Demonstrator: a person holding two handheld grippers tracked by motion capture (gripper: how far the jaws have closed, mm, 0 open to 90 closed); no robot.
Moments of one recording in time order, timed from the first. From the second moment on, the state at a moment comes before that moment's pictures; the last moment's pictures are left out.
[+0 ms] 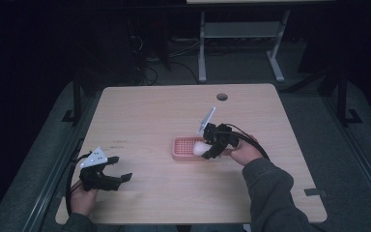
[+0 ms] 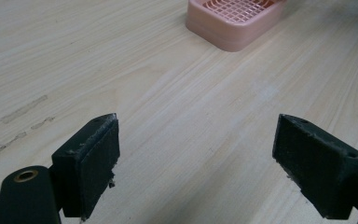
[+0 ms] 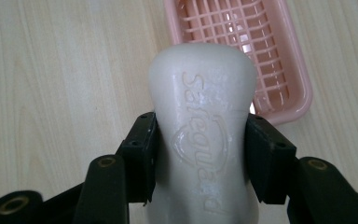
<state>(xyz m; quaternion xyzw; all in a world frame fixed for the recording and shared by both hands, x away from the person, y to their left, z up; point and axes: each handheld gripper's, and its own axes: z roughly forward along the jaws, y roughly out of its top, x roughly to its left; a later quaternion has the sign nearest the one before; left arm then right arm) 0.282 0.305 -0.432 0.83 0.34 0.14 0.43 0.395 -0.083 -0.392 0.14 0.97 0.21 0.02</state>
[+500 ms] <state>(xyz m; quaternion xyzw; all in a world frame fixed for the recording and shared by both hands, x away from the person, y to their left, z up) 0.282 0.305 -0.432 0.83 0.34 0.14 0.43 0.409 -0.064 -0.388 0.13 0.97 0.20 0.02</state>
